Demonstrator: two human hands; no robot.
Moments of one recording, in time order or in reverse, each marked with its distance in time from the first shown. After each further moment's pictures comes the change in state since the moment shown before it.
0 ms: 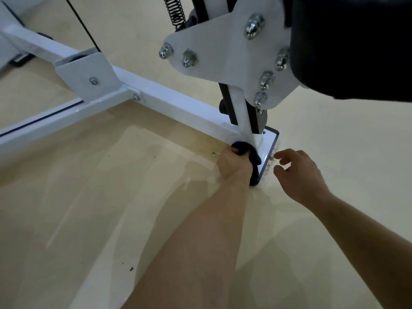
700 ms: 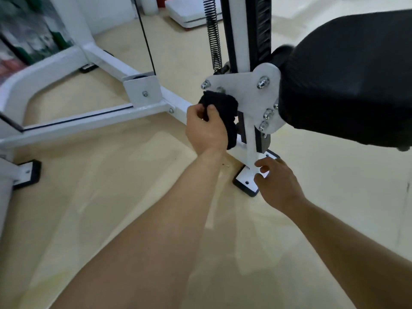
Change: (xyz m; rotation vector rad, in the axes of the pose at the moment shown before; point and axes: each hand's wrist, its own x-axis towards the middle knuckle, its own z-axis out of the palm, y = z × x) left_hand -0.070 0.100 -0.144 -0.487 0.481 0.377; right_hand -0.057 -0.074 -0.043 -0.015 -0.123 -0.217
